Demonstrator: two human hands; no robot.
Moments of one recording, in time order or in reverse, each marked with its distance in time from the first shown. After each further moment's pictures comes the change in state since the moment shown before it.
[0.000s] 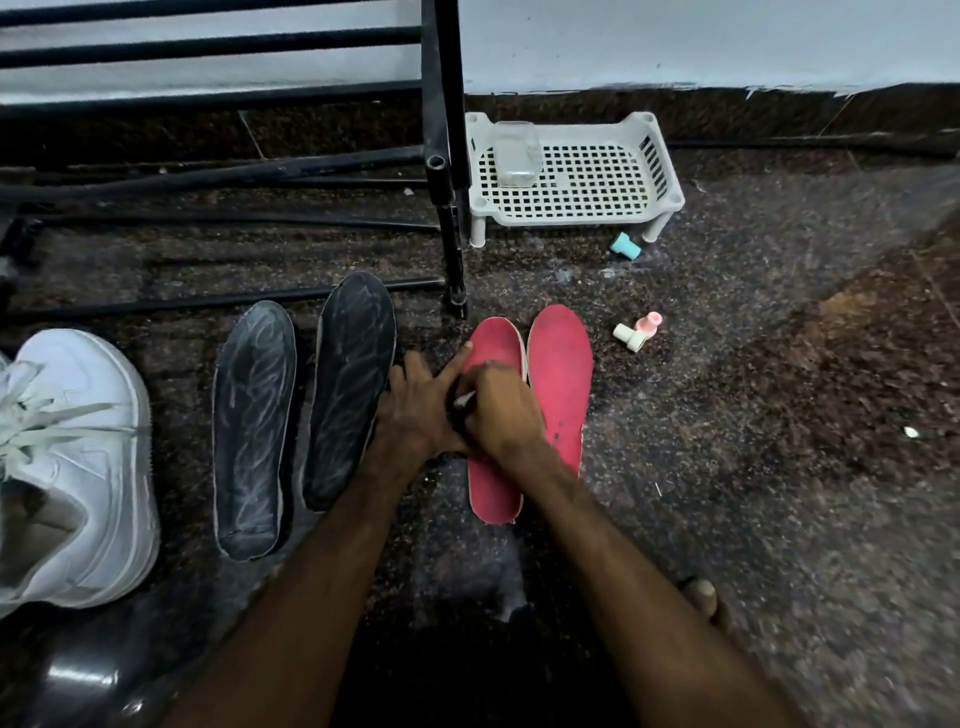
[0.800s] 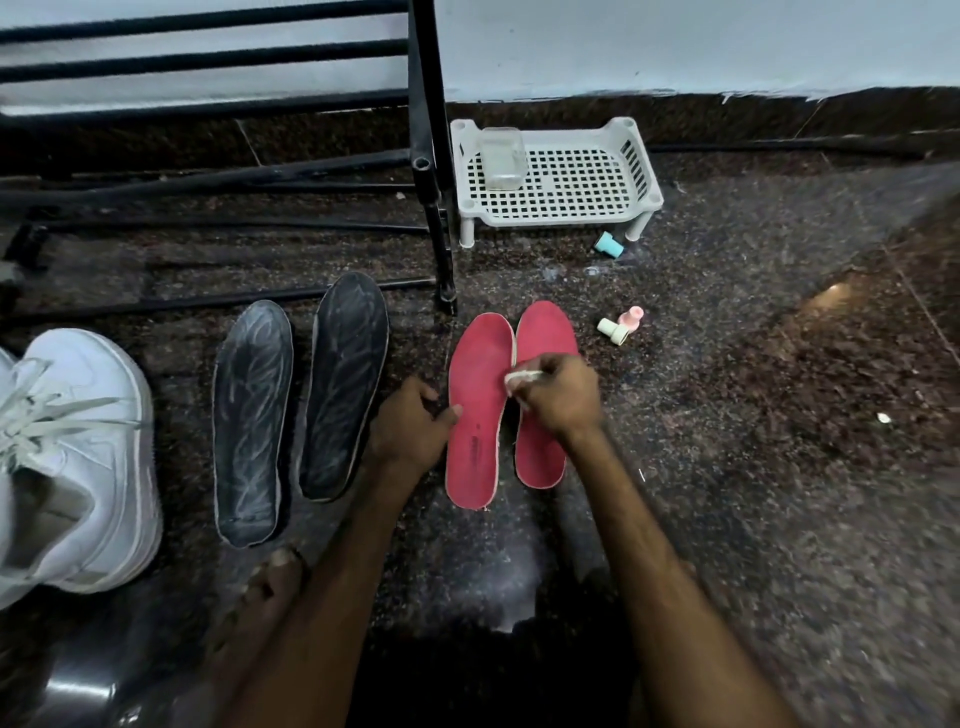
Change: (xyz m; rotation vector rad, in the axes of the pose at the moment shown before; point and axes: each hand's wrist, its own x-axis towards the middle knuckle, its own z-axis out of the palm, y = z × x) left_hand -0.033 0.012 0.007 -0.563 0.147 -0.302; right_hand -0.016 0.051 -0.038 0.485 0.139 0.355
